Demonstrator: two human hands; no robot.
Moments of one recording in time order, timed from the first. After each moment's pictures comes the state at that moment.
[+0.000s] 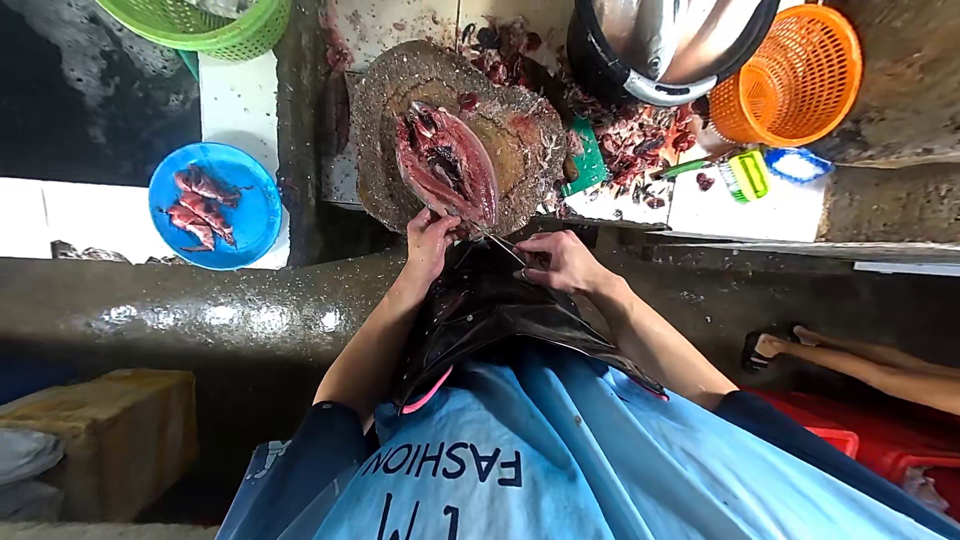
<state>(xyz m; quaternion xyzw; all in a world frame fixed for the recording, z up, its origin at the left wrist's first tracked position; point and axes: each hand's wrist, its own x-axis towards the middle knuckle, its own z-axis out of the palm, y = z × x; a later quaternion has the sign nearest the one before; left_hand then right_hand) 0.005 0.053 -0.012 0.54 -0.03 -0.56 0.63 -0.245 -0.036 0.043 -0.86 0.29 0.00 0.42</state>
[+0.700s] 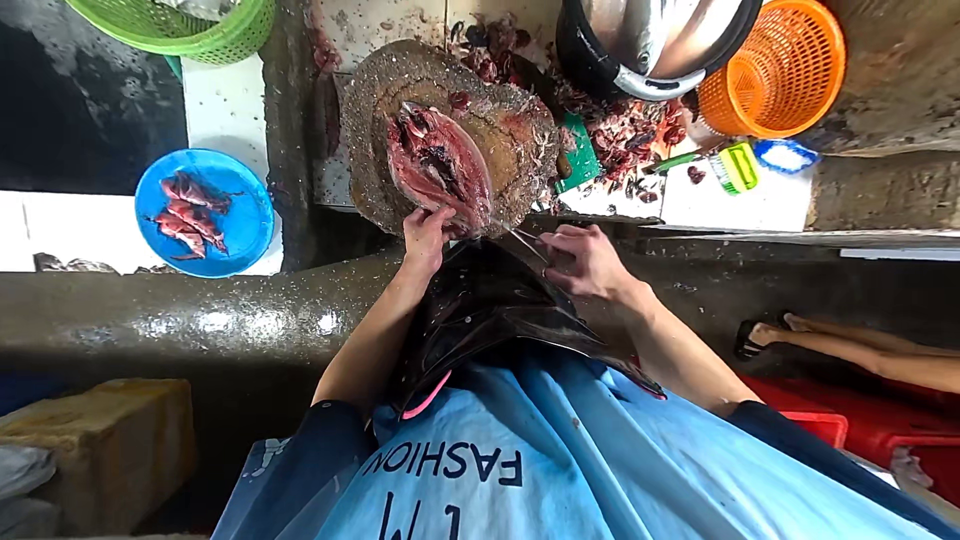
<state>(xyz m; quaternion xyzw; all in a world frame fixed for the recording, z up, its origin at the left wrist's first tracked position) 0.004 0.039 -0.010 0.59 0.00 -0.55 0.60 -0.280 -0.035 0.060 -0.90 0.31 -0.03 0.31</state>
